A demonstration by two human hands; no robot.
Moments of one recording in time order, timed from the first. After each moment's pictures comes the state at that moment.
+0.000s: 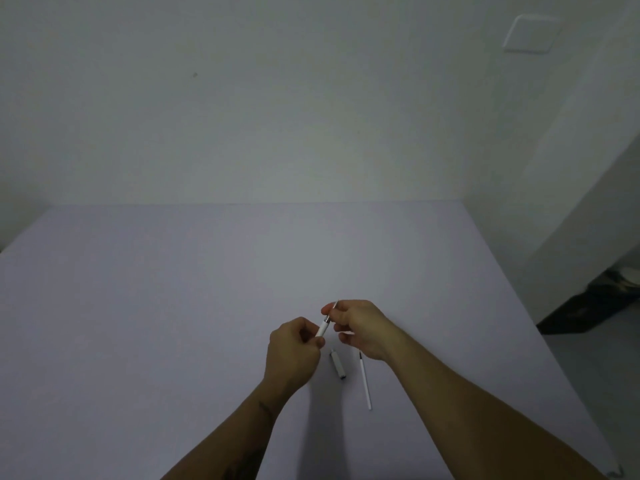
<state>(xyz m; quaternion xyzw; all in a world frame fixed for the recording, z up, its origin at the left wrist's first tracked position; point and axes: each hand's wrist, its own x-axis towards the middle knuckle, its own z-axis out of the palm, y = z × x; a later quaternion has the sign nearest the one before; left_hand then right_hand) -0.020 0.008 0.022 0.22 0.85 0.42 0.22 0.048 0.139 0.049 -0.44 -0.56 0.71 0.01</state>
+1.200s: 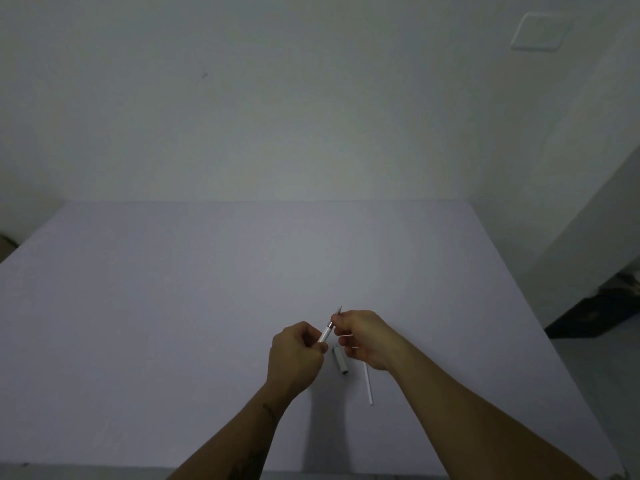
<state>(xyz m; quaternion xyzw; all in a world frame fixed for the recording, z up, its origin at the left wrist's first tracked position) -0.007 -0.003 0.019 0.21 0.86 0.40 0.22 0.064 0.127 0.040 -0.46 -0.51 0.72 -0.02</state>
